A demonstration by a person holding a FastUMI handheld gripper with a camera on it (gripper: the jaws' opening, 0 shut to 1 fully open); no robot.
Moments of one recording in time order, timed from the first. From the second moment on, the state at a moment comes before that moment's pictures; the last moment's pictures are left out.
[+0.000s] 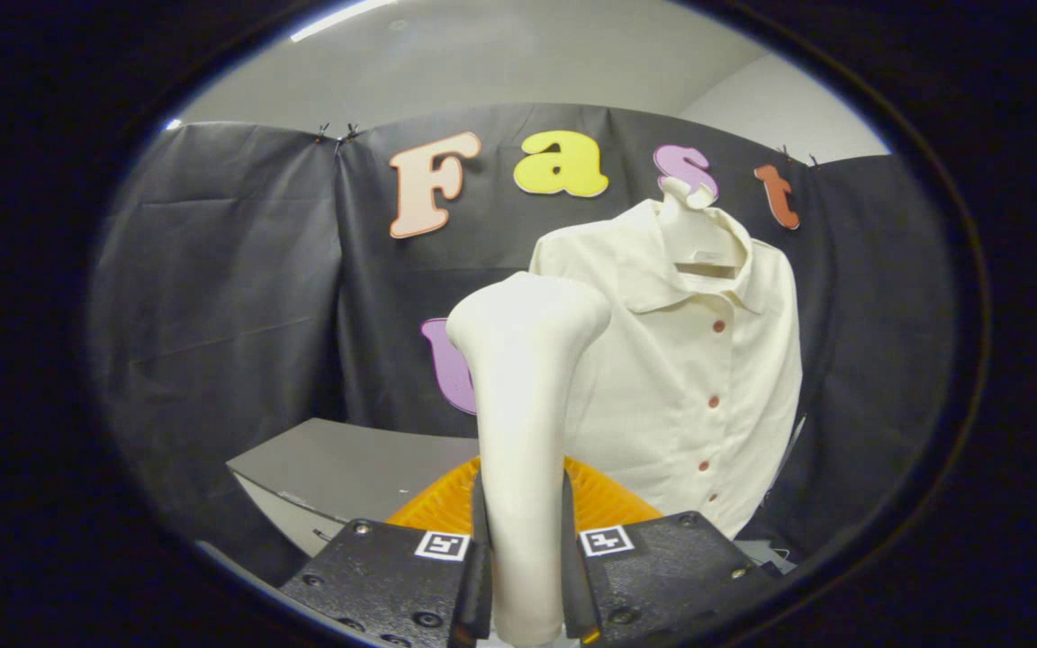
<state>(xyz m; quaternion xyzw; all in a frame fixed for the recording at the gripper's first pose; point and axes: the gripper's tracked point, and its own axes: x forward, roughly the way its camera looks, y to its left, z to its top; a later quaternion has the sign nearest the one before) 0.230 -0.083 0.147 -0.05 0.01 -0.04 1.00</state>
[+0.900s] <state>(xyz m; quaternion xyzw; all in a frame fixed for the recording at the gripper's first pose) 0.300 -0.184 0.101 -0.01 0.06 -0.08 0.99</state>
